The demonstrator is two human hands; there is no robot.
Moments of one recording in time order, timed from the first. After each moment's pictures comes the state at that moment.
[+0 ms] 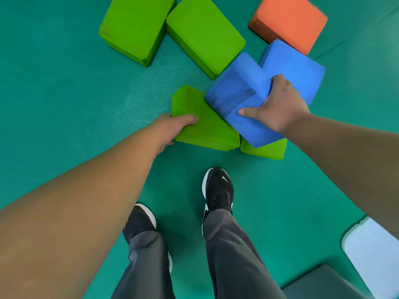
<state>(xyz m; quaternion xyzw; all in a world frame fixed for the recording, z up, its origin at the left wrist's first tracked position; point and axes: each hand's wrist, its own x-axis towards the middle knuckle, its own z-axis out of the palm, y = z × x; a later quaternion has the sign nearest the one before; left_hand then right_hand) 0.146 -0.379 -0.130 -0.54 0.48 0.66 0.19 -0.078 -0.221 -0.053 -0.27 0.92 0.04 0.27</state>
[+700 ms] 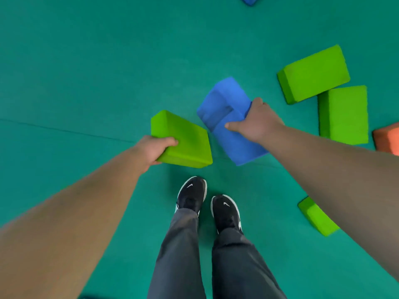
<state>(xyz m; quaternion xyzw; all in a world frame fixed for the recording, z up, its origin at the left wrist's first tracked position) 0.549 -0.414 -0.026 -0.75 0.20 0.63 -0.04 0.259 -0.466 0.004 -0.53 0.75 0.13 0.37</state>
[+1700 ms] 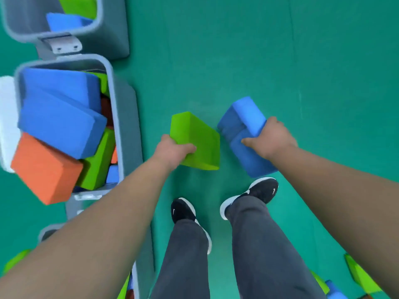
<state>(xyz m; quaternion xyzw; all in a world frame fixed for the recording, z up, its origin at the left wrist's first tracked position) 0.618 0.157 0.075 -0.82 -0.22 0.43 -0.31 0.556 -0.120 0.072 -0.86 0.34 0.32 0.21</state>
